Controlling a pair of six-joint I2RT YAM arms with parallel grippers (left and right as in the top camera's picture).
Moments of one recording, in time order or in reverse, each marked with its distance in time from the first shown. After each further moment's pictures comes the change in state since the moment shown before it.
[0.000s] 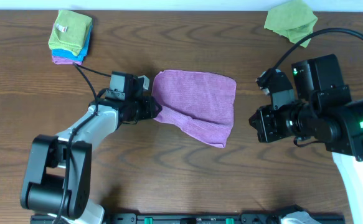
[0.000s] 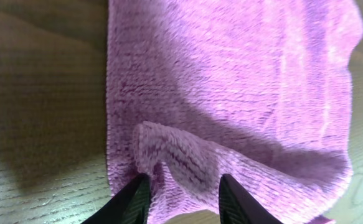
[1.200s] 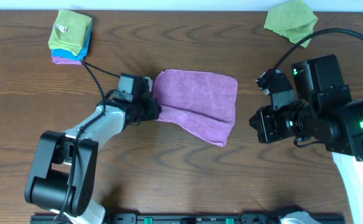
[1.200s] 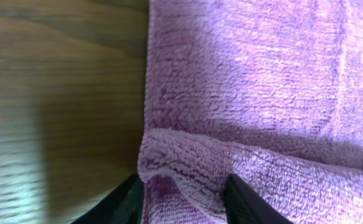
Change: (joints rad) left arm -0.048 0.040 0.000 0.014 -0.175 0.021; right arm 0.000 0.000 0.000 -0.009 0.000 0.000
